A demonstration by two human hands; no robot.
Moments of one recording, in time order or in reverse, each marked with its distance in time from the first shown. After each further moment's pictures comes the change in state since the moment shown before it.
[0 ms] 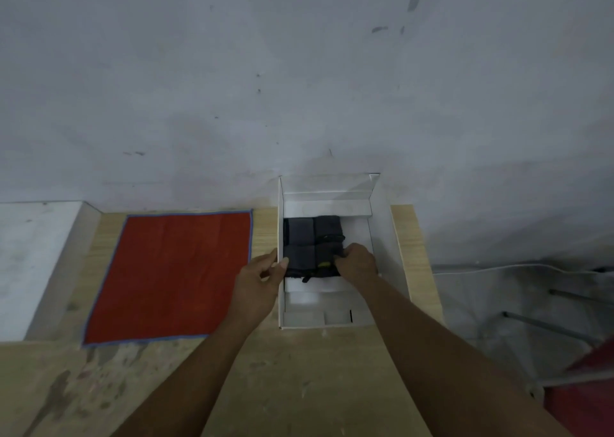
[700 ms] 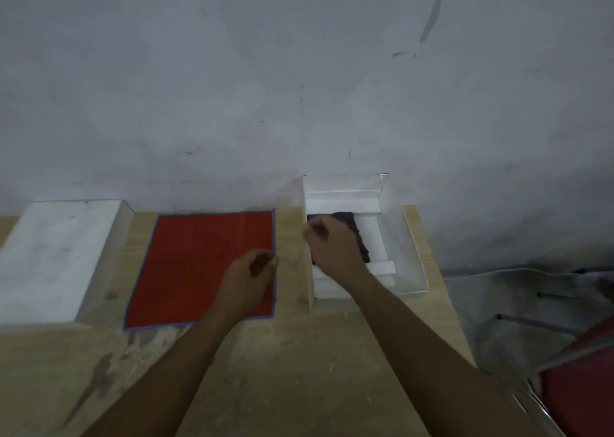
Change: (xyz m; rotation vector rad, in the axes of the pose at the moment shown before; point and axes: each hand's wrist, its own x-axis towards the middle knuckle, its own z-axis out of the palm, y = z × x) left_hand -0.037 -0.011 -0.088 0.094 -0.018 0.152; right_hand -0.164 -0.112 -0.004 0.308 0.128 -0.447
